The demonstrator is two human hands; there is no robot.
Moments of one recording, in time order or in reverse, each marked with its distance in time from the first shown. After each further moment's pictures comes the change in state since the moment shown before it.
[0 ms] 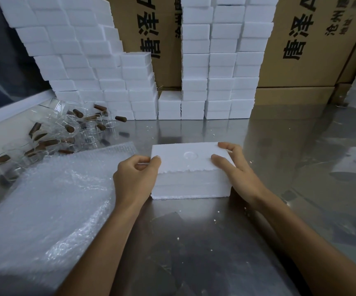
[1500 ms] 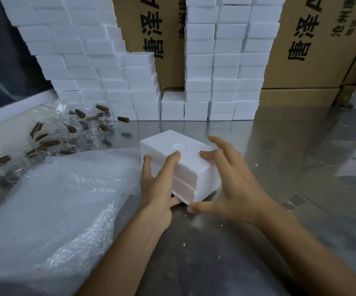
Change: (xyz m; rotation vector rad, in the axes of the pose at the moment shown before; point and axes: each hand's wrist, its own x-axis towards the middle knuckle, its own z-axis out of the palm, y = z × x) left_hand -0.025 0.021 0.023 -0.650 -0.220 -0.503; right_hand -0.020 -0.021 0.019 -0.747 -0.065 -0.449
